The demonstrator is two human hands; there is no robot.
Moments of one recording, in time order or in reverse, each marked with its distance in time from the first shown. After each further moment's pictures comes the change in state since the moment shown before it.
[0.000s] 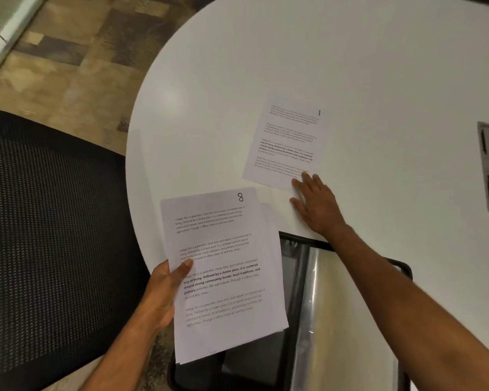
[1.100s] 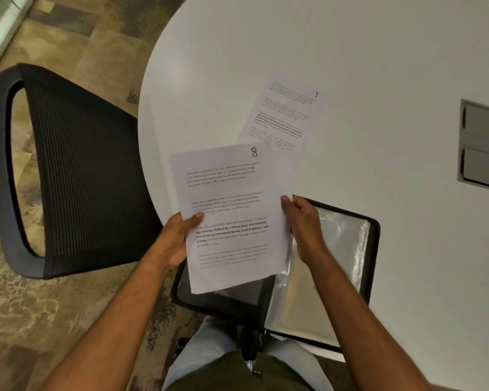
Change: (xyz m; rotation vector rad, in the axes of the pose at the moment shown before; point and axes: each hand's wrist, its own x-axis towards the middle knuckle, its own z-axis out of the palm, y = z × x) left_hand -0.071 -0.003 0.024 -0.143 -0.213 0.000; right_hand -0.179 -0.129 -0.102 1.335 -0.013 0.598
